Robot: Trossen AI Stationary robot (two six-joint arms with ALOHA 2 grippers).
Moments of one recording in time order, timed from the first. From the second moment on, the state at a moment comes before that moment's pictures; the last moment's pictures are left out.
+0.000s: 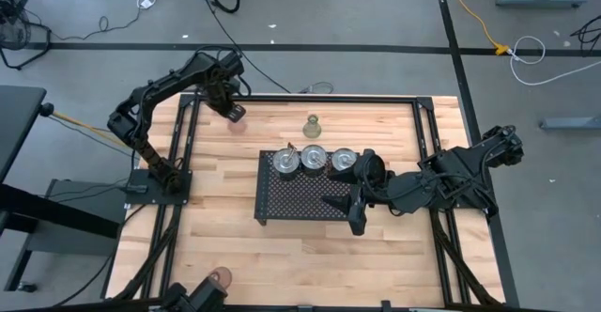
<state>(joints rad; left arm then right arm) 0.89 1.64 1.36 -1.26 -0.04 -0.03 0.50 1.53 1.82 -0.77 0.59 0.63</state>
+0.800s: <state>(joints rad) 0.87 1.76 1.35 -1.20 0.01 -0.14 0.50 1.53 1.82 -0.77 0.59 0.62</state>
